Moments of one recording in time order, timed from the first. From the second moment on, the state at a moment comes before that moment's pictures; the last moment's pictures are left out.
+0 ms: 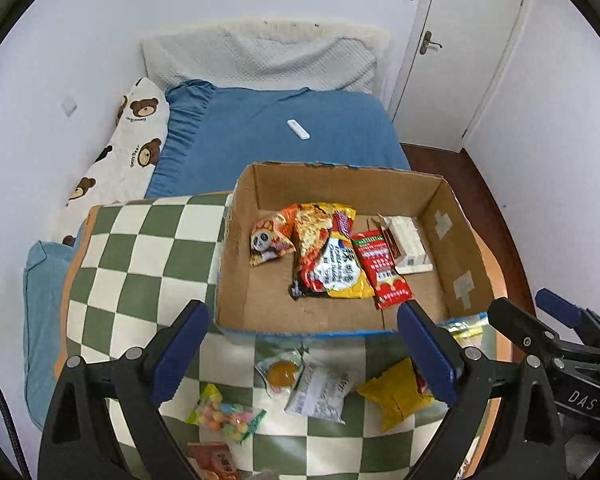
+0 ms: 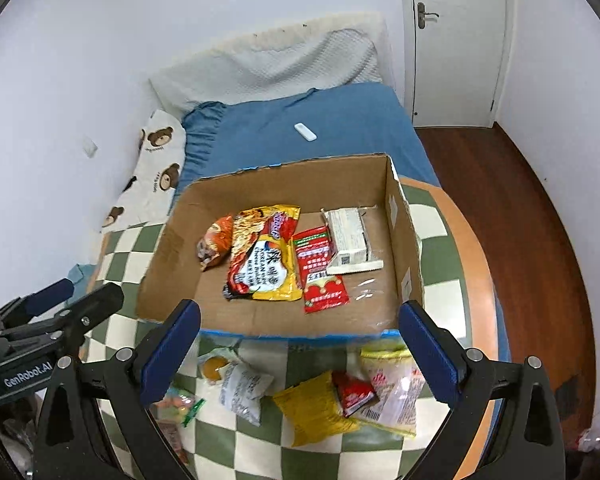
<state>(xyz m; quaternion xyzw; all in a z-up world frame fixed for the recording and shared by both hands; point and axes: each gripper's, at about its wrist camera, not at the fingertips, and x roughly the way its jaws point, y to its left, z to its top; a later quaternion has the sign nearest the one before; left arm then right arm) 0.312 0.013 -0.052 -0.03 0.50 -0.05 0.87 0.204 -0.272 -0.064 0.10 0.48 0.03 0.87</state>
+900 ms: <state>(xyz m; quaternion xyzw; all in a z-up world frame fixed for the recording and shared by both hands) 0.316 -0.062 -0.284 0.09 0.69 -0.09 0.71 0.149 -0.314 -0.216 0.17 0.60 0.04 0.78</state>
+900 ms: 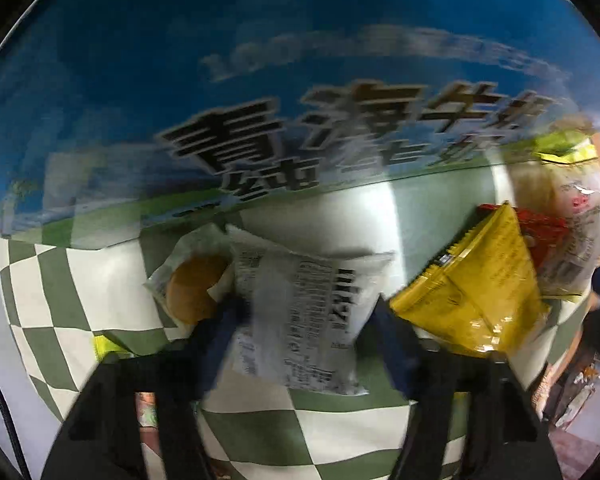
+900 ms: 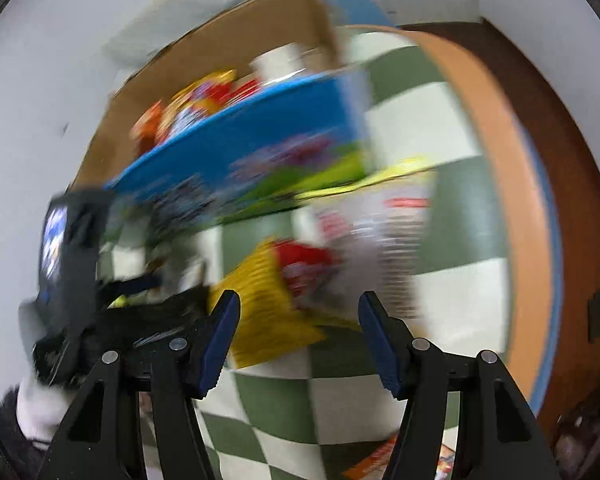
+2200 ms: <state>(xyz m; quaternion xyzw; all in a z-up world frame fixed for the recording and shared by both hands) 0.252 0.013 -0.307 -0.07 0.72 -0.08 0.68 0.116 -0.217 -0.271 0.05 0.65 0.06 0.76</state>
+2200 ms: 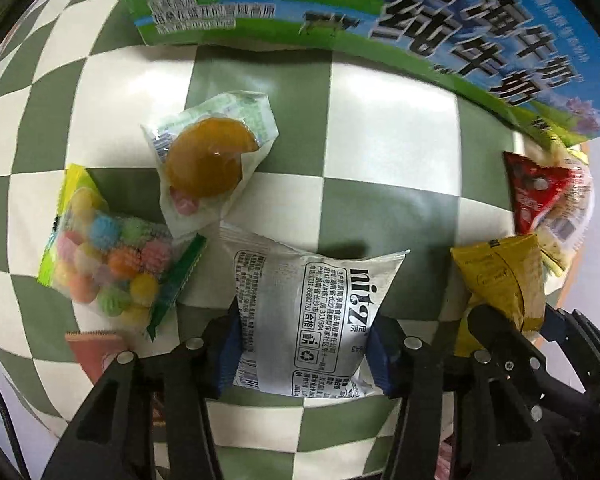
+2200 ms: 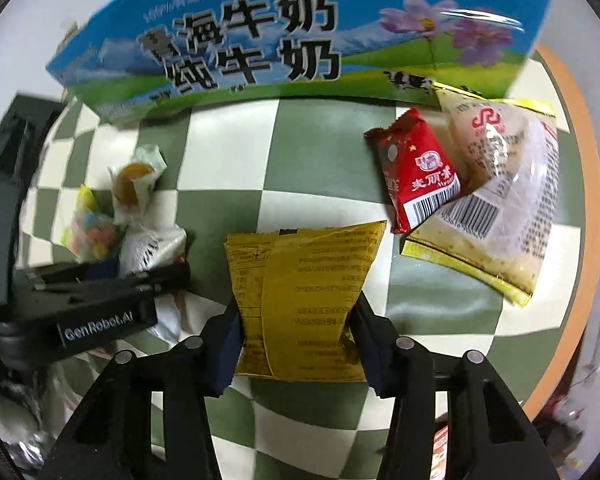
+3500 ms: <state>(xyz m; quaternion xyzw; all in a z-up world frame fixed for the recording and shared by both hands) 0.464 -0.071 -0.237 -0.11 0.76 -0.11 0.63 0.311 -0.297 -0.191 0.12 0.63 0.04 0.76</state>
